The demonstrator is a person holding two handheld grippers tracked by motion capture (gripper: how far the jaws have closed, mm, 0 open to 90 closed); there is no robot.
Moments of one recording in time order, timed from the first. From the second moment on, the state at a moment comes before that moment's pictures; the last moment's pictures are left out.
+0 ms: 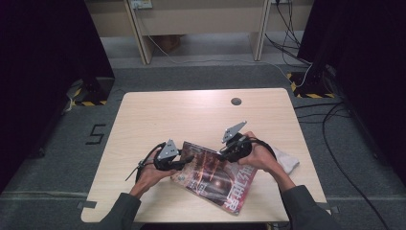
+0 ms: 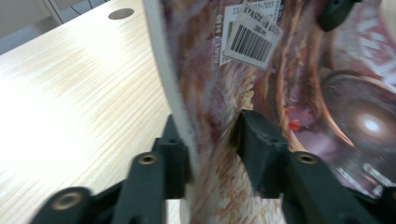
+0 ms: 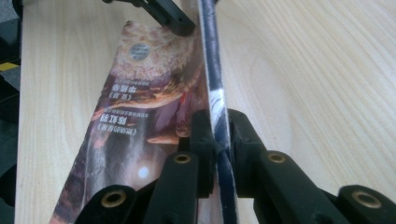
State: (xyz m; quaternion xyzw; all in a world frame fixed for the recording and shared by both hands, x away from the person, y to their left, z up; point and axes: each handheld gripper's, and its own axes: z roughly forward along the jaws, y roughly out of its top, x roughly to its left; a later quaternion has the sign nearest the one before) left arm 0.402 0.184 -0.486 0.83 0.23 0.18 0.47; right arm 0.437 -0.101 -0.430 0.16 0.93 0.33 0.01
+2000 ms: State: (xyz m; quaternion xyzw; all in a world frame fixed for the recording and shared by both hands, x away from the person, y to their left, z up) left arm 0.338 0.193 -0.486 0.83 0.28 0.19 0.44; right arm 0.402 -0.244 -0.450 0.45 0.81 0.31 0.20
